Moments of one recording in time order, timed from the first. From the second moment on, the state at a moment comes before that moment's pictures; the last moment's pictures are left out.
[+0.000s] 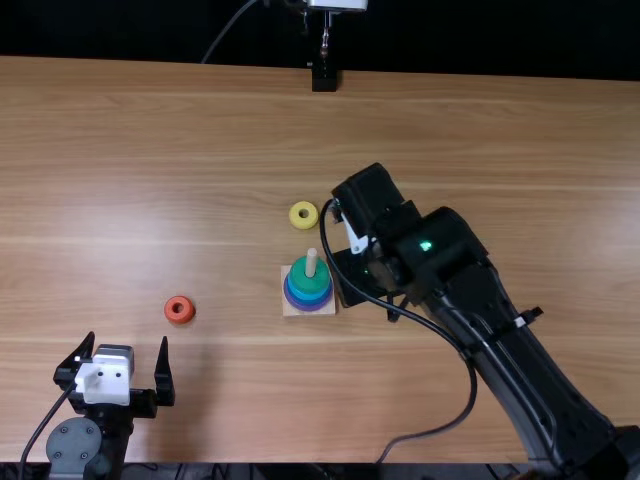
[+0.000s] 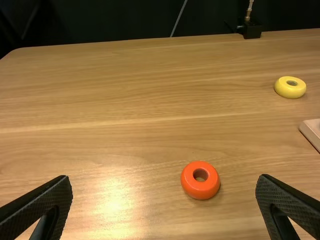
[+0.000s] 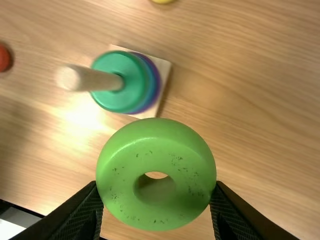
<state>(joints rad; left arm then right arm) -0.03 0.01 0.11 -0.38 0.01 0.03 0.58 1.73 1.75 -1.29 0.00 0.18</state>
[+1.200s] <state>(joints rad) -0.03 0.01 0.11 -0.38 0.01 0.03 0.66 1.93 2.02 -1.36 0.00 0.18</state>
